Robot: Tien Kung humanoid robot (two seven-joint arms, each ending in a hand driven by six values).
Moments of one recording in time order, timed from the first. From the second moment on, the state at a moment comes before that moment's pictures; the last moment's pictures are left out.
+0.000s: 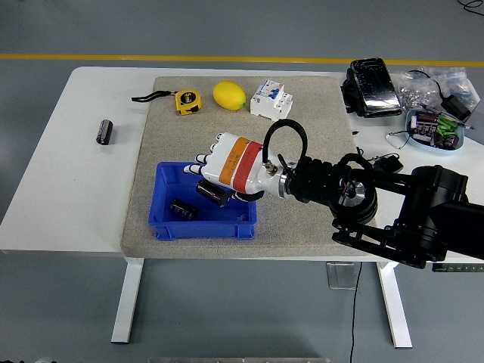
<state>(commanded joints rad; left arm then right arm) -0.23 0.16 -0.35 -0.23 0.70 0.13 0.21 1.07 -0.19 0.13 1.26 -2.27 -0.18 -0.06</state>
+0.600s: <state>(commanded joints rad) -0.22 0.16 -0.35 -0.22 0.70 0.13 0.21 1.03 -0.27 0.35 1.24 -2.18 -0.24 -0.11</state>
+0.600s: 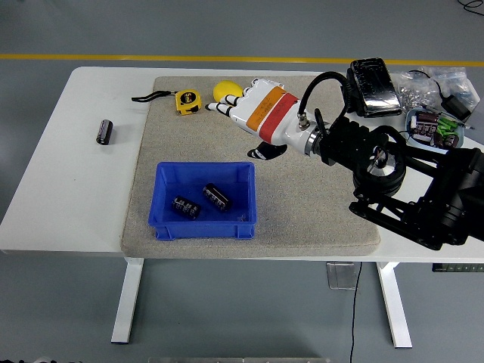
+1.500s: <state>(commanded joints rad) -0.21 0.14 -0.39 -0.22 0.75 0.13 0.21 0.62 -0.51 0.72 1.31 -1.05 -0.26 0.36</state>
